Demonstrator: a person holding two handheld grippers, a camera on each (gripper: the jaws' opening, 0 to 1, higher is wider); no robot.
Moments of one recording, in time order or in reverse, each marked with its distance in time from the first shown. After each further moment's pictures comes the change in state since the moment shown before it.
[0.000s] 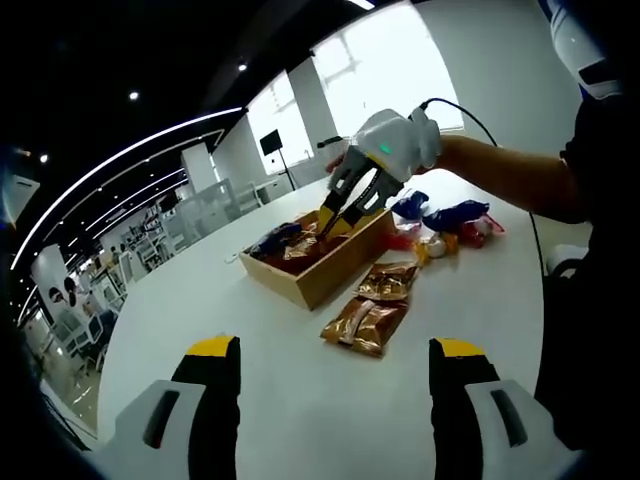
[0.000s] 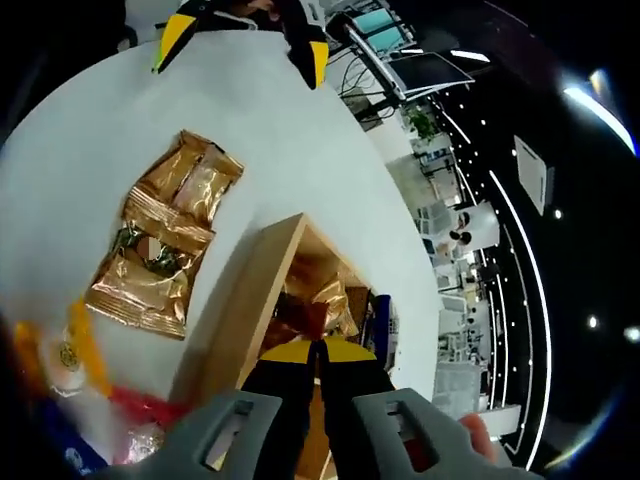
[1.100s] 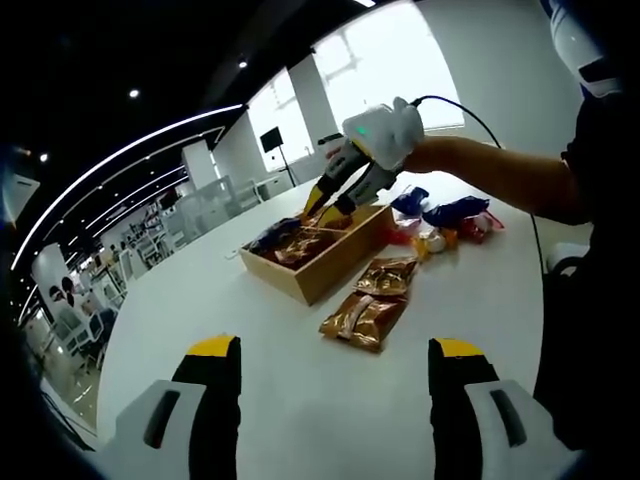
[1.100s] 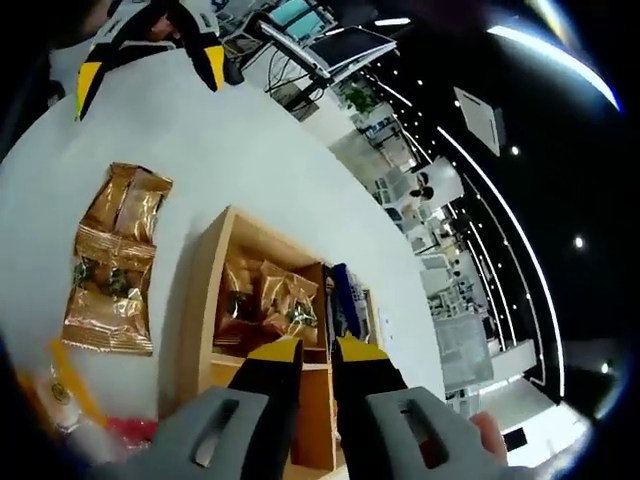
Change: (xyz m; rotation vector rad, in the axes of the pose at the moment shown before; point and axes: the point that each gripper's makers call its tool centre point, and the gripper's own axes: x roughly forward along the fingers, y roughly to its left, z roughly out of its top) left arm 0.000 -0.002 -0.004 0.000 0.012 0.001; right arm -0.005 -0.030 -0.019 0.258 0.011 -0.159
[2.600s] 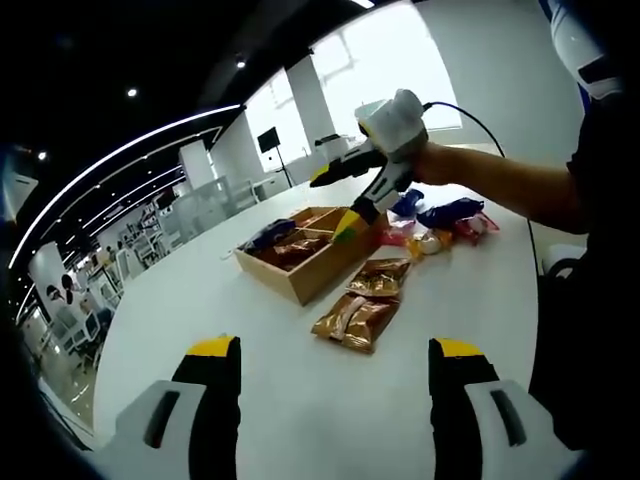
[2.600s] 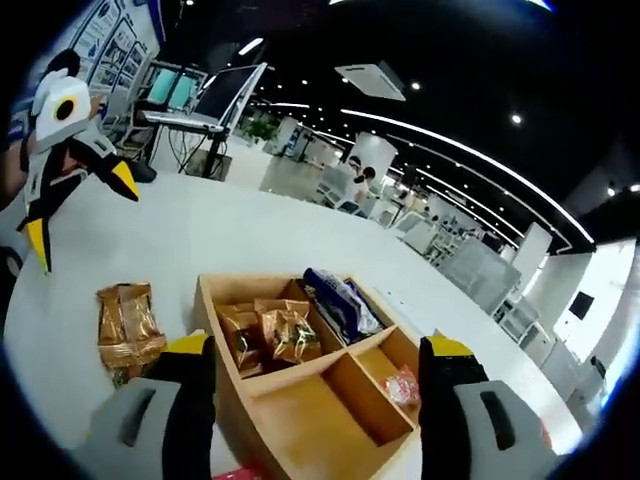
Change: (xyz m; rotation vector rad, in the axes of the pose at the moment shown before) left arm 0.000 -0.006 0.000 -0.007 -0.001 -0.015; right arm -0.023 0.008 0.002 0.594 -0.113 -0.061
